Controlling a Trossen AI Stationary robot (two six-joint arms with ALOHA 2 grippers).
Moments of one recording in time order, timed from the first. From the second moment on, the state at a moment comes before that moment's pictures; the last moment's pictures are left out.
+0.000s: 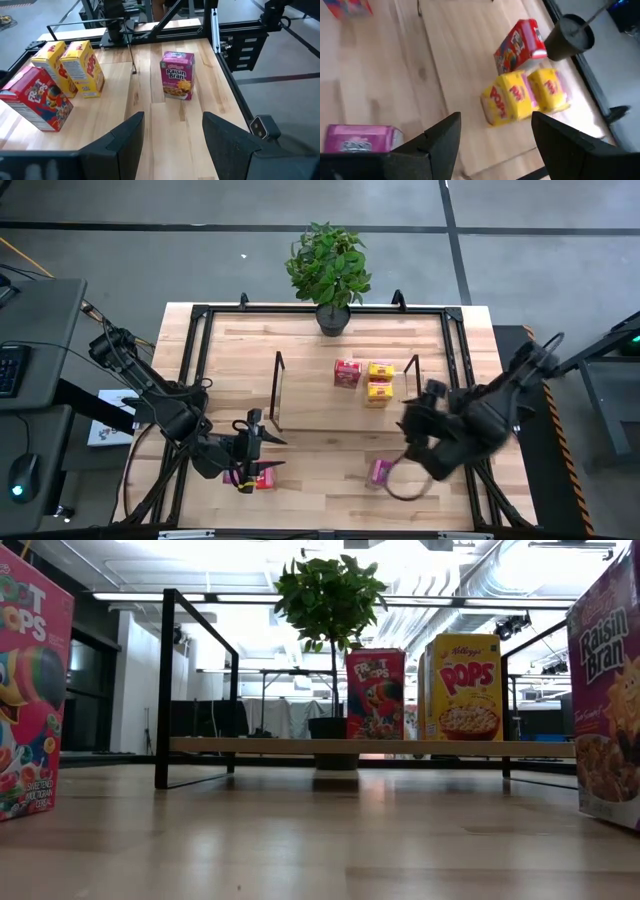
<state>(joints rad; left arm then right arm) -0.75 1.32 1.06 -0.29 -0.67 -0.28 0.73 1.49 1.60 -1.51 0.71 0.90</state>
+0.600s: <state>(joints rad) -0.76 1.32 1.06 -0.27 -0.30 -0.32 0.85 1.25 0.82 -0.17 1.25 0.54</state>
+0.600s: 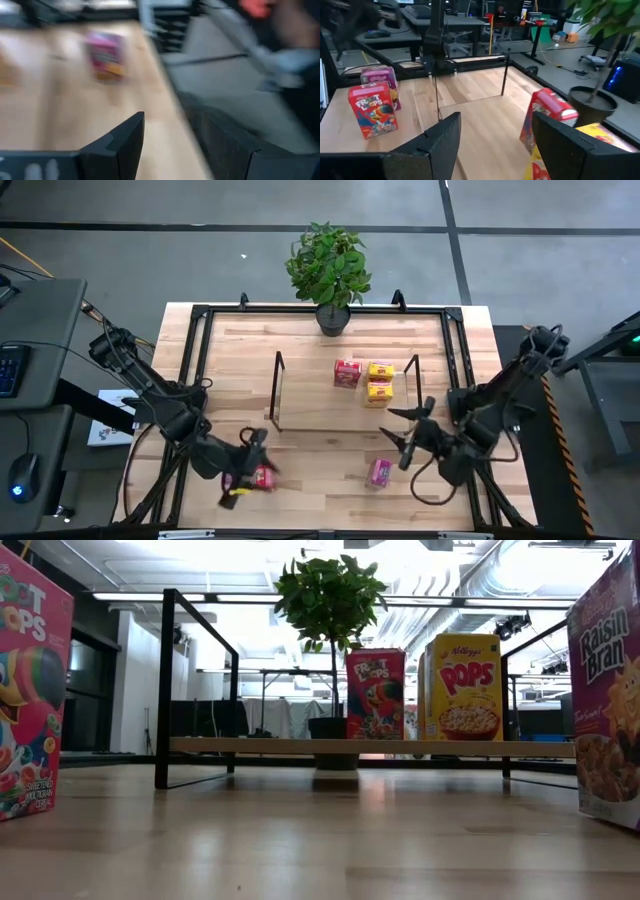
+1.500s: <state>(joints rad) -0.85 1.32 1.08 -0.40 -0.37 -0.29 0.70 1.25 0.74 0.02 0.95 0.47</state>
